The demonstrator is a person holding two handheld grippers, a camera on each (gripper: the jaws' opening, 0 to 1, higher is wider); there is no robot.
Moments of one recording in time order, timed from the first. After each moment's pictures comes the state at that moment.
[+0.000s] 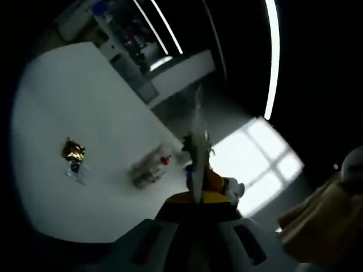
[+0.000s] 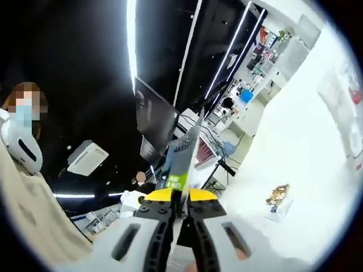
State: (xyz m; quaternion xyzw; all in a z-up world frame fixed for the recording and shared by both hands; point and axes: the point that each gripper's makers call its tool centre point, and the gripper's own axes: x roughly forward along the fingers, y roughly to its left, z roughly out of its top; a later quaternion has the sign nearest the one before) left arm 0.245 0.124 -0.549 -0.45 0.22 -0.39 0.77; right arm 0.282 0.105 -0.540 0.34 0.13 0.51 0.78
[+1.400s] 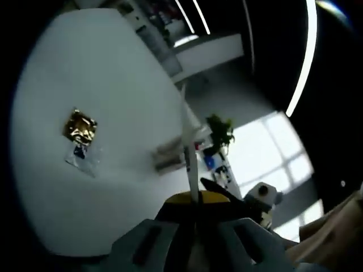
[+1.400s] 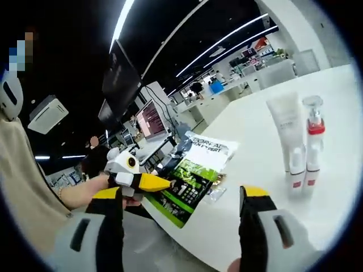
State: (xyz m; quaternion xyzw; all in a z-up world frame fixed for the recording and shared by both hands) left arm 0.307 0.093 -0.637 -0.44 0.35 -0.36 0.74; right arm 0.289 0.040 -0.610 0.19 0.21 0.42 0.86
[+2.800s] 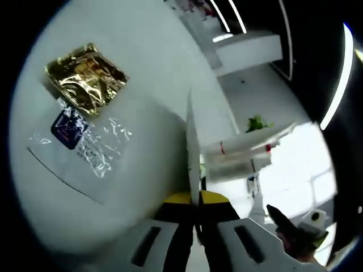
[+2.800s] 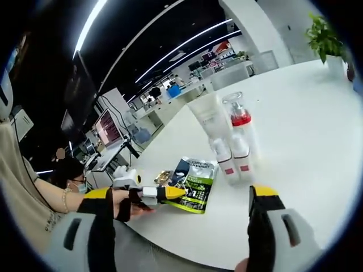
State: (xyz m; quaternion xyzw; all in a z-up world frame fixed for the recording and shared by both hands) left arm 0.367 0.051 -0.776 -0.45 0.42 -0.25 0.75; right arm 0.303 -0.050 -0.646 0.19 0.25 0.27 0.91
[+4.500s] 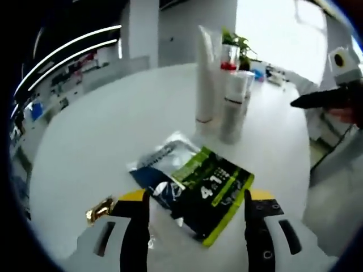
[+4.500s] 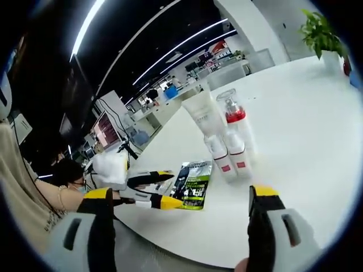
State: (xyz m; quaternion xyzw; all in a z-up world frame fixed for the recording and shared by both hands) left arm 0.377 0.054 -0.761 0.15 0.31 -0.40 0.85; right arm 0.302 -0.054 -0.650 0.20 0.25 0.27 0.91
